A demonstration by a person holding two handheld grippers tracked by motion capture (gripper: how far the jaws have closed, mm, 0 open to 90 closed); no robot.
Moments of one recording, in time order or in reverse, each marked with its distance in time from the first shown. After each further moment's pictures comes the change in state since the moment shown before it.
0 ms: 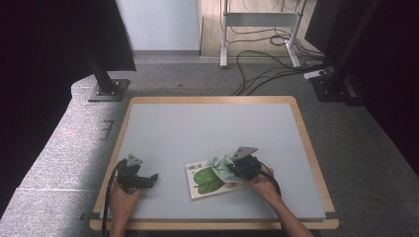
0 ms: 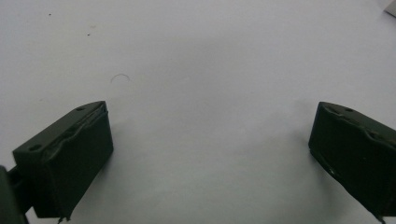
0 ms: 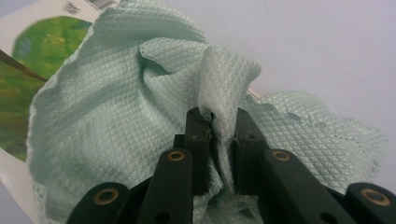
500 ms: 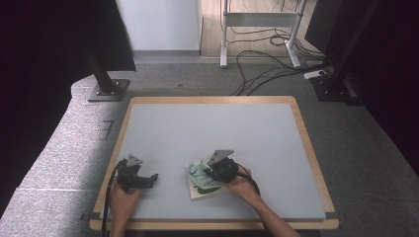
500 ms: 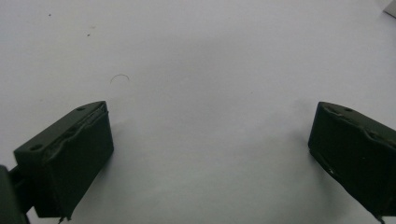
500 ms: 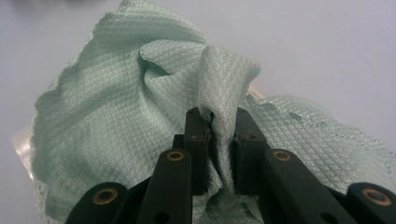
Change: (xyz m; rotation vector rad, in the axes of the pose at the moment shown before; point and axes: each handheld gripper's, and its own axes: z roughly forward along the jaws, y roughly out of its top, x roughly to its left) left arm 0.000 0.000 0.000 -0.001 0.000 0.001; right arm 0.047 0.040 0.033 -0.038 0.142 -0.058
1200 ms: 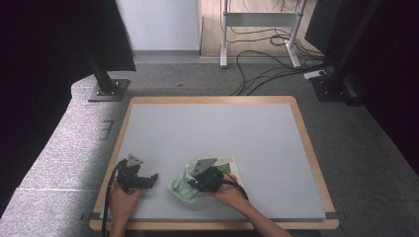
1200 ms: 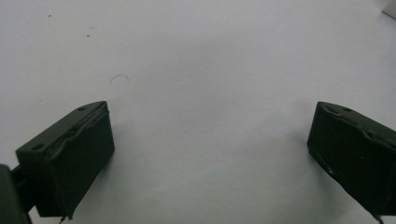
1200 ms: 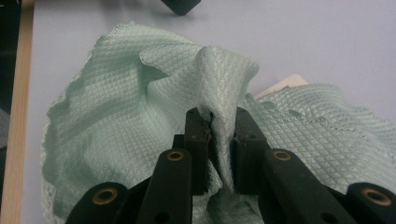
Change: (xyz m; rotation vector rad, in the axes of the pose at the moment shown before) left arm 0.000 0.000 0.000 -0.002 0.000 0.001; right arm 0.044 0.018 0.015 -0.009 0.132 -0.098
